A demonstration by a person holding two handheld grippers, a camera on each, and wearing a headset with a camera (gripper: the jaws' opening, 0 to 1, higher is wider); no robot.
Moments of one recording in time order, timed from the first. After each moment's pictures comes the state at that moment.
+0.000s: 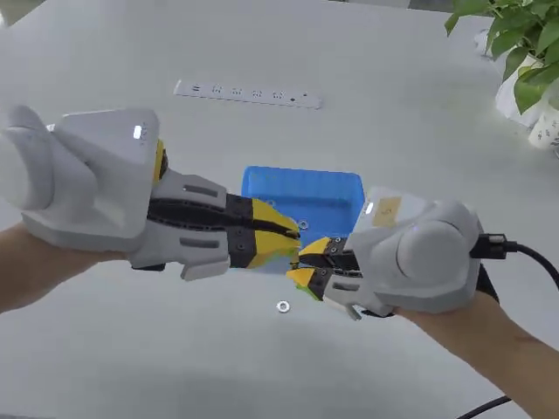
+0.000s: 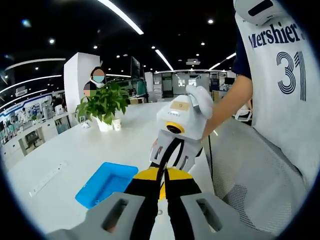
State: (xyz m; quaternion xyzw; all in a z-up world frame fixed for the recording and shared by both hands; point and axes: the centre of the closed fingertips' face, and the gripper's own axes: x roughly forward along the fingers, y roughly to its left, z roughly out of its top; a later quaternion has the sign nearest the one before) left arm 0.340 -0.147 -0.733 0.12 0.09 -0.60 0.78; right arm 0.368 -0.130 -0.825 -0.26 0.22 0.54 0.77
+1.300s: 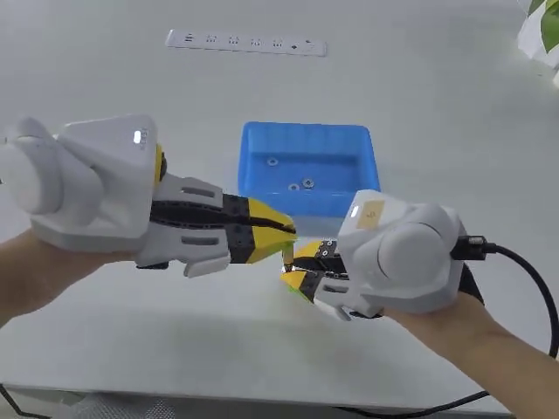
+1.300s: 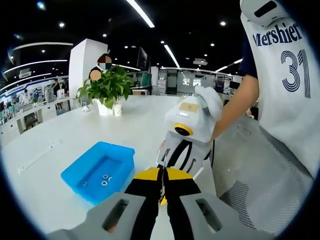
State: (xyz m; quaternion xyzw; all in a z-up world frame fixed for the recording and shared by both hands) left arm 0.345 -0.146 -0.778 0.09 0.14 -0.59 0.79; right arm 0.353 -0.127 -0.872 -0.21 0.27 0.55 0.76
